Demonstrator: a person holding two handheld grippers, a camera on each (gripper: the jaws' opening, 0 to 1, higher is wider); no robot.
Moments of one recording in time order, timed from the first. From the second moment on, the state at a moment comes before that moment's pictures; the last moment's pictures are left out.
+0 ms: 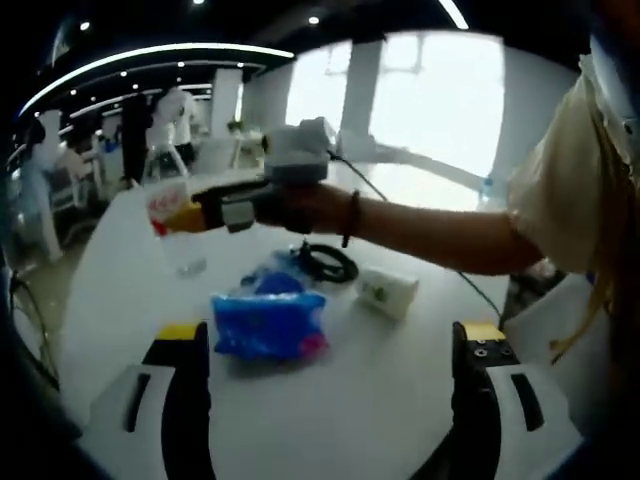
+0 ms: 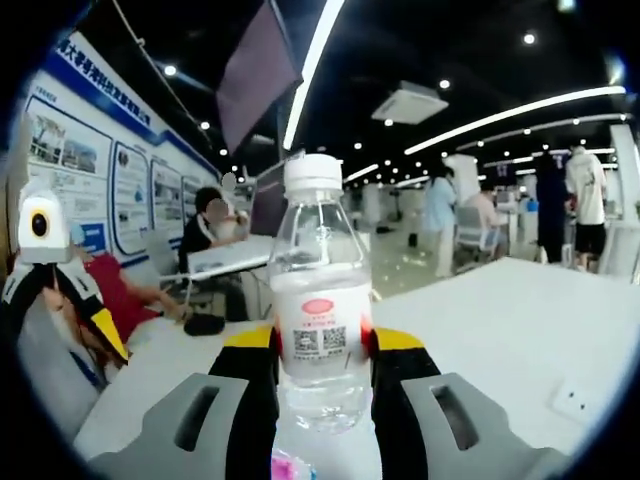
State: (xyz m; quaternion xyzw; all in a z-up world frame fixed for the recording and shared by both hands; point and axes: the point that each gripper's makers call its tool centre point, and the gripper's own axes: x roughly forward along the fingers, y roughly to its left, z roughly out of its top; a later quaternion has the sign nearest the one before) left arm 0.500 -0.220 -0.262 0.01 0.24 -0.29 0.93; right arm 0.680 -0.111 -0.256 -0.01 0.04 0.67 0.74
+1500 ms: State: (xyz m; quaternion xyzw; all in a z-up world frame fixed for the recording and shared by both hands) left arm 0.502 -0.206 -0.281 0.01 0.27 -0.27 0.92; right arm 0.708 -0.085 -0.326 -0.07 0.10 0.67 0.73
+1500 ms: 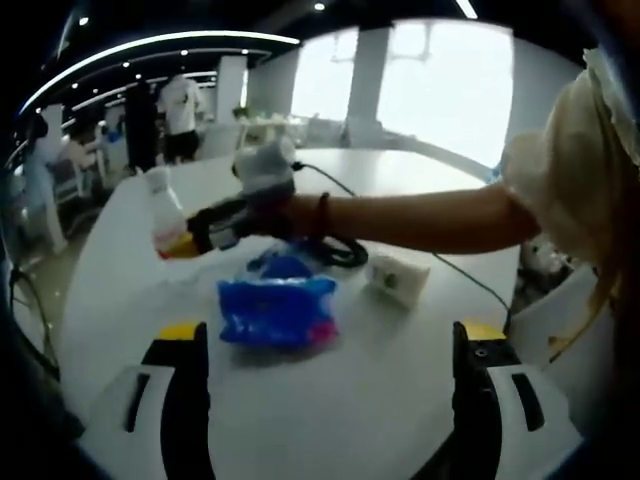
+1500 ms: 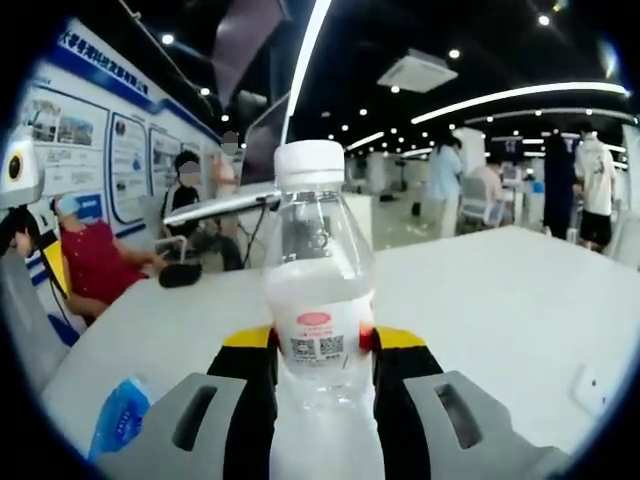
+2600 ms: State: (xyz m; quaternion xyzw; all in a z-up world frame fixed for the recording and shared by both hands) left arm 0.505 -0.210 -0.272 0.01 0.26 -0.26 0.93; right arm 0.694 -0.151 -0.273 0.00 0.15 0.63 0.76
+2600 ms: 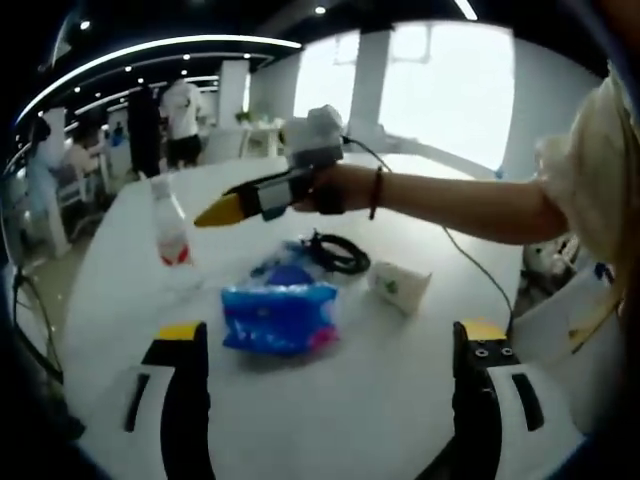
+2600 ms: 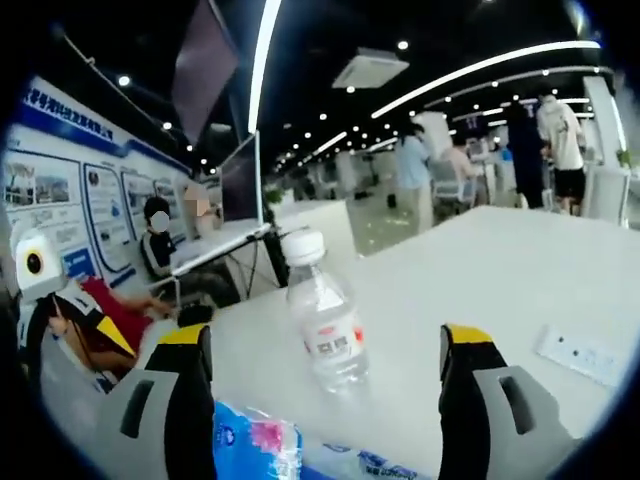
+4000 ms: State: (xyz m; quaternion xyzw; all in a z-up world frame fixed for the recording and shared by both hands) left arm 0.506 -0.214 -0.260 0.02 0.24 -0.26 0.93; right arm 0.616 -0.221 -0.292 -0.02 0.21 0.60 0.77
